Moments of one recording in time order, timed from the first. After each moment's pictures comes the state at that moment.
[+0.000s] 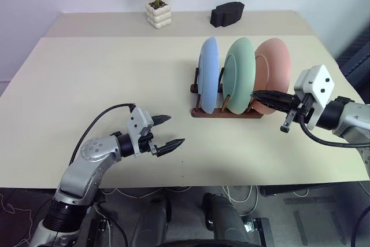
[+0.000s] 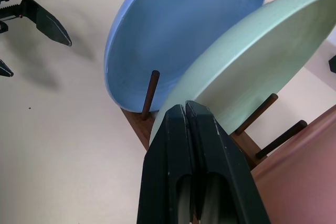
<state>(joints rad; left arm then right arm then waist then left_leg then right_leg) -0.14 0.53 -0.09 -0.33 -0.43 0.39 -0.82 -0.24 -0.94 -0.25 -0.48 0.59 0.58 0.80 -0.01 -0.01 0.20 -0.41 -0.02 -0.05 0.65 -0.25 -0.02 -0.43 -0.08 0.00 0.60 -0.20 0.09</state>
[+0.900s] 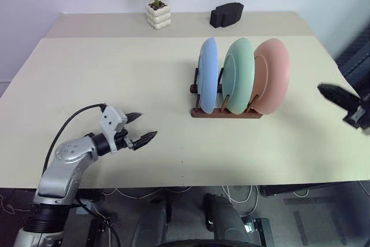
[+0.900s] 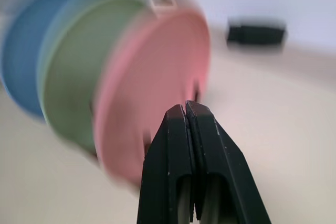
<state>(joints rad) -0.06 0.61 0.09 -0.16 -0.38 0.30 -0.80 0.02 -0.84 -0.64 -0.06 0.64 0.44 0.97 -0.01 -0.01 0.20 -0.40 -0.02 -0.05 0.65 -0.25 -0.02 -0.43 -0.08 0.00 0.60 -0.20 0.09</state>
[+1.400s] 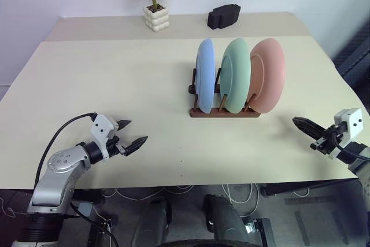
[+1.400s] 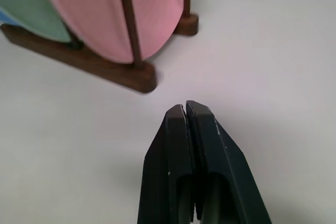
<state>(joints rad) 0.01 0.60 0.11 -0.13 -0.37 0.26 -0.79 0.00 -0.72 -0.45 0.09 0.48 0.24 0.95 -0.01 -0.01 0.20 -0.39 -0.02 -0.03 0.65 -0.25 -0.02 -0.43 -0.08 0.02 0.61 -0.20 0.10</state>
